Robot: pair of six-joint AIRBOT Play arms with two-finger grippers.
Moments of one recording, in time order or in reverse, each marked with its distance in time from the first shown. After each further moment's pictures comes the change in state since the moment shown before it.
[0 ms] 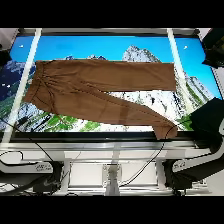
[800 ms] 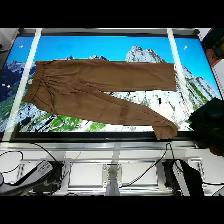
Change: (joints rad) left arm 0.261 0.369 -0.372 0.044 -0.303 0.127; right arm -0.121 0.967 -1.215 -0.100 -0.032 0.080
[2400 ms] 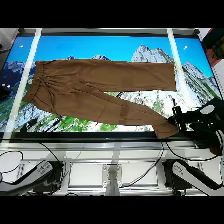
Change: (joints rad) left arm 0.005 -0.024 -0.087 -0.208 0.000 0.004; right arm 0.207 -0.417 -0.166 0.195 -0.480 0.760
